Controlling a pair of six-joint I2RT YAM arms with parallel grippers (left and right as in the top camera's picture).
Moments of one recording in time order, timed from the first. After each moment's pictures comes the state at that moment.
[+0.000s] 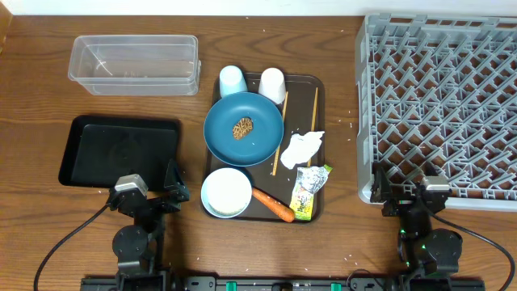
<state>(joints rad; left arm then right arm) 0.07 0.01 0.01 -0.11 -0.01 -0.29 0.01 0.01 0.01 -0.07 -0.03 0.10</state>
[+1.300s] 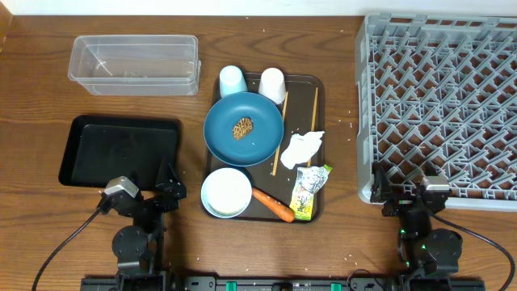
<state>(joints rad) 0.07 0.01 0.02 -0.10 -0.03 -0.54 0.01 0.01 0.01 -0.07 -0.03 0.10</state>
